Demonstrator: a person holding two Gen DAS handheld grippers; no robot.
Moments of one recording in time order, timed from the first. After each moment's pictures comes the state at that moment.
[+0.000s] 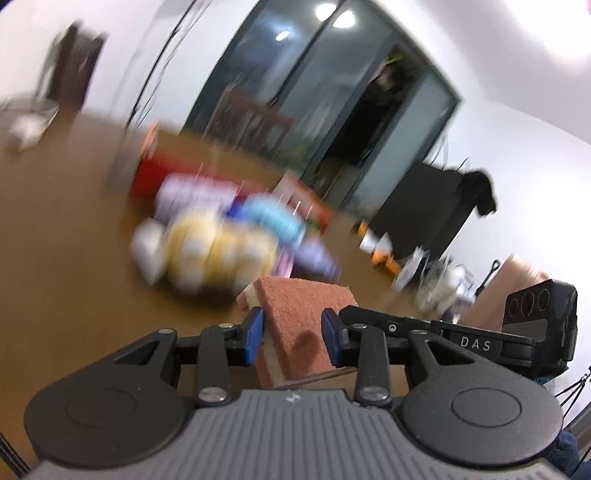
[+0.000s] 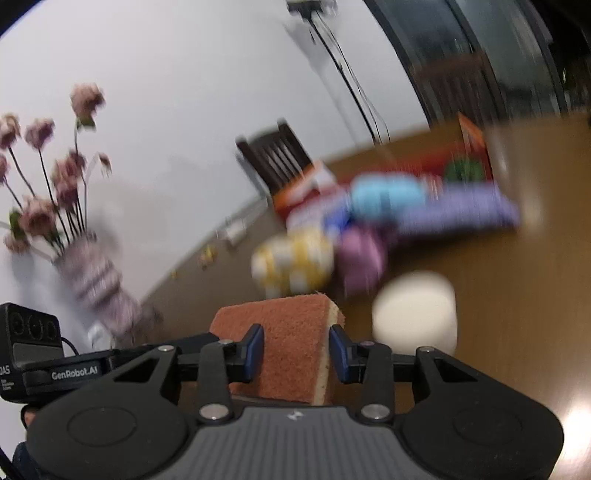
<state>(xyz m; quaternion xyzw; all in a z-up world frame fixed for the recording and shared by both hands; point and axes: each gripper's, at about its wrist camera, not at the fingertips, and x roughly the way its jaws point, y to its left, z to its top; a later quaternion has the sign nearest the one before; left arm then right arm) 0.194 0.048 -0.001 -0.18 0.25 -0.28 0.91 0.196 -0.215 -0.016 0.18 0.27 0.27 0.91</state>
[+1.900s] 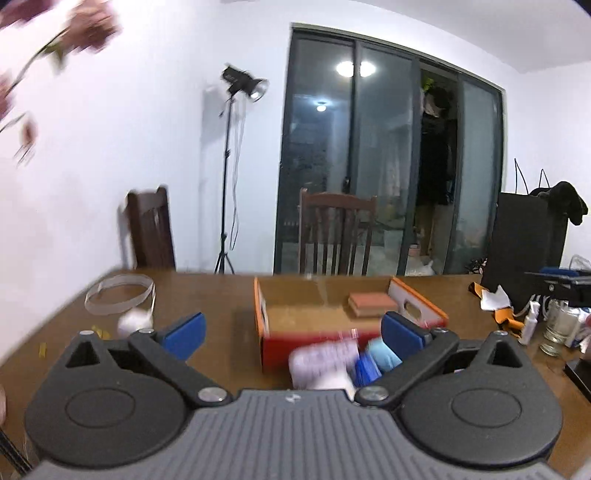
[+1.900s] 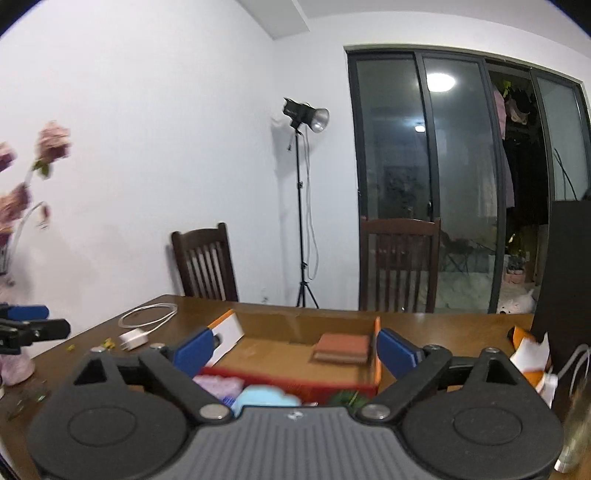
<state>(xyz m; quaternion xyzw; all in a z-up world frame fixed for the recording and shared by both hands) 0.200 0.064 0.083 -0.02 0.14 -0.09 0.99 0.232 -0.247 0.101 0.02 0.11 0.13 0.99</state>
